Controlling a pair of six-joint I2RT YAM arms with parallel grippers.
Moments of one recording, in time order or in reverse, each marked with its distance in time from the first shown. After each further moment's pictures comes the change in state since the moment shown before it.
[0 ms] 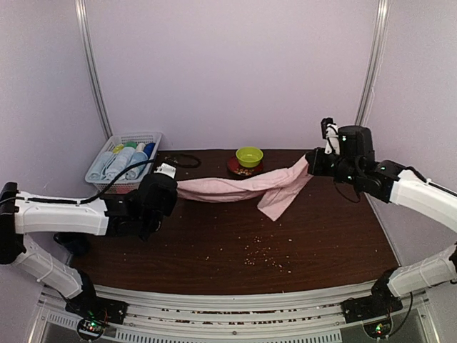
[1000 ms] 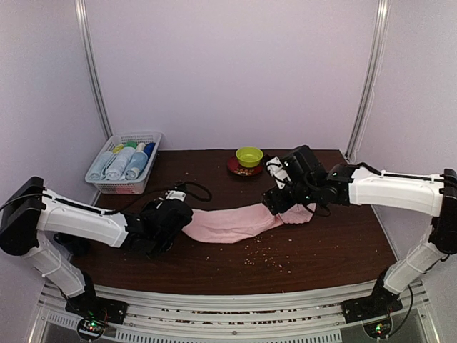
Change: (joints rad) left arm -0.063 0.146 -0.082 0.031 -0.212 0.095; right arm 0.244 0.288 0.123 -0.199 0.058 -0.318
